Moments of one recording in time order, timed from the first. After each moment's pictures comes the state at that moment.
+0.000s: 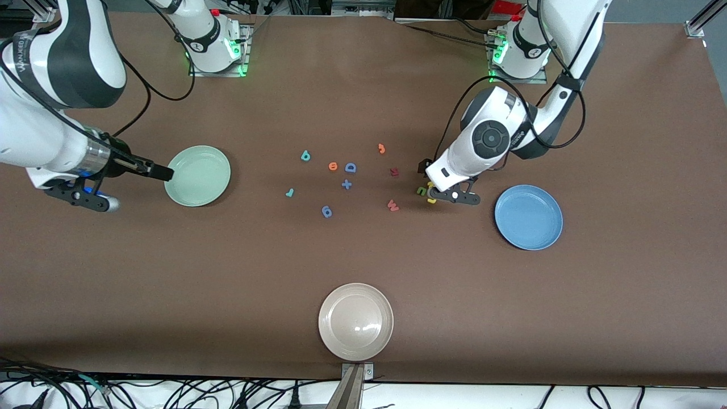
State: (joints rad) left arm -0.19 0.39 -0.34 -2.04 -0.02 2.29 -0.34; right arm 0.17 0.22 -0.06 -1.63 0.09 1.61 0.45
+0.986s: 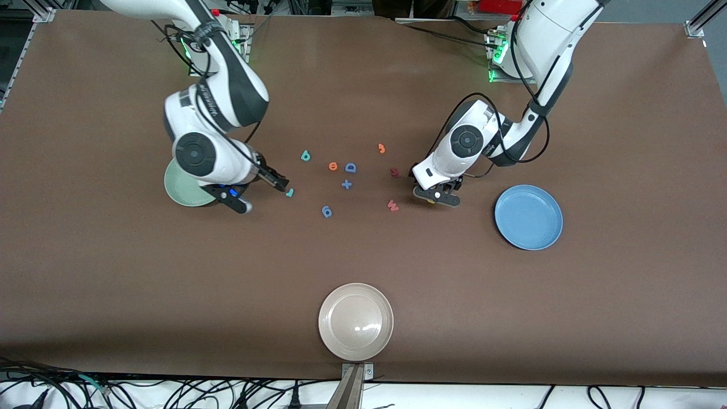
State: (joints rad) left arm -0.22 0.54 -0.34 -2.10 0.08 2.55 -0.35; right arm 0.33 0.40 0.15 -1.78 0.13 1.90 0.99
